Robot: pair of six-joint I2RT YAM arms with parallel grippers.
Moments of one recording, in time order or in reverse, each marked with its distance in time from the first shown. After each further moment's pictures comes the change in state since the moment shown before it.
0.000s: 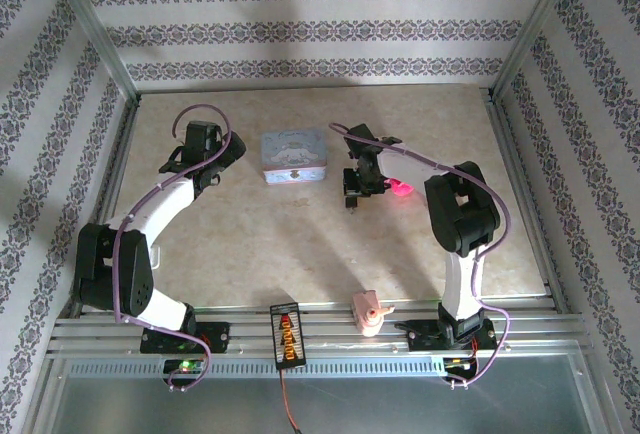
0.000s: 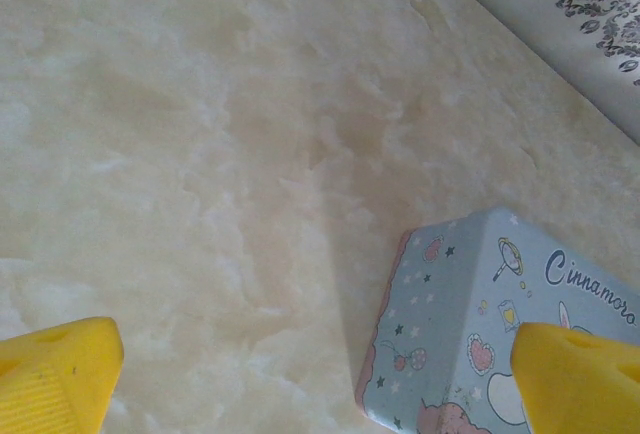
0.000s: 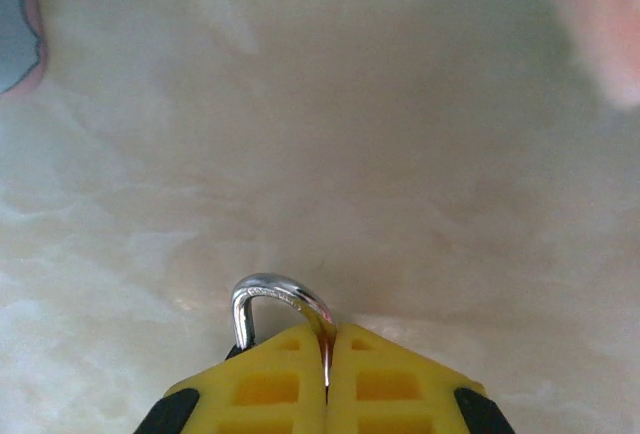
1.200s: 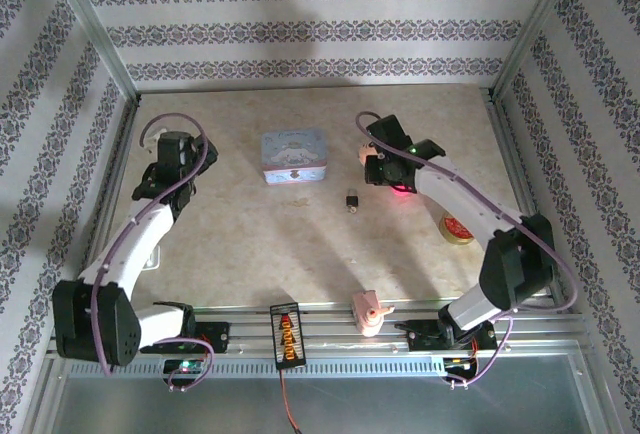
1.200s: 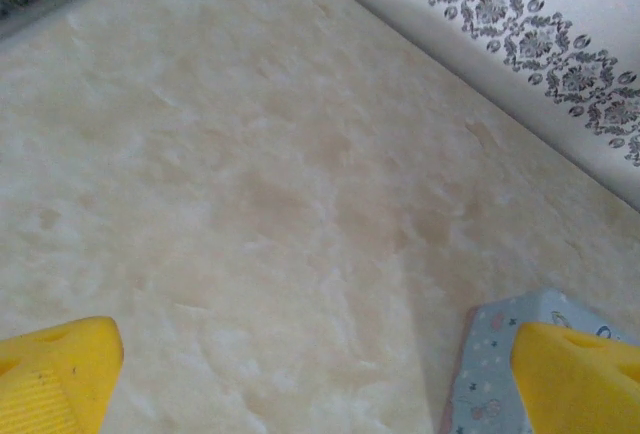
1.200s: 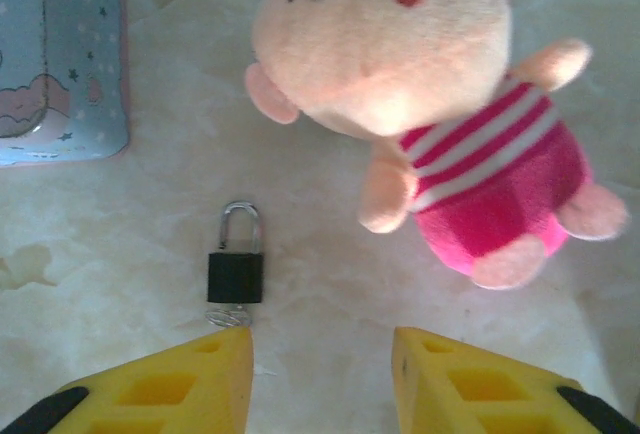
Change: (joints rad) left arm 0.069 -0.294 -0.131 -0.047 -0.180 0.103; right arm 0.019 -0.466 -0.144 -0.059 0.261 0.019
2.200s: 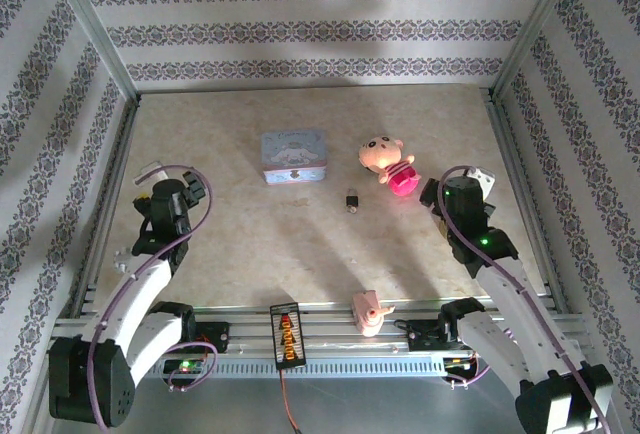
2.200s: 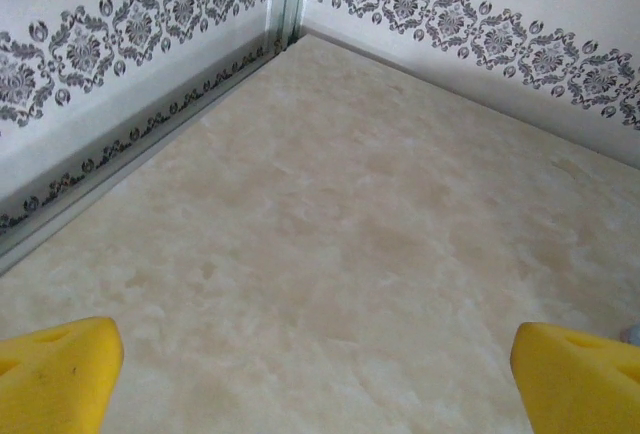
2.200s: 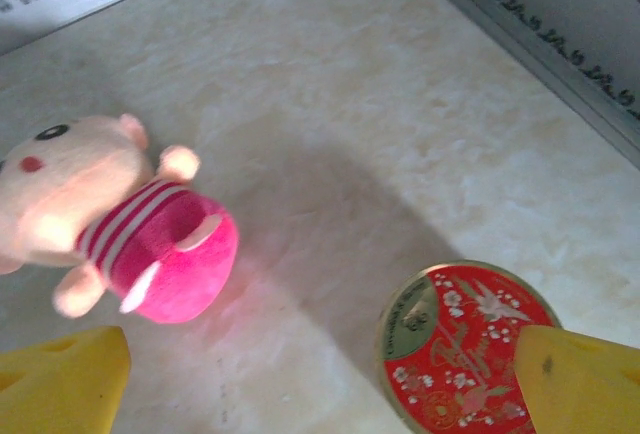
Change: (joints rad) left arm 0.000 -0.281 -0.416 0.341 -0.188 0.271; right arm -0.254 -0.735 -0.636 0.309 0.238 0.072
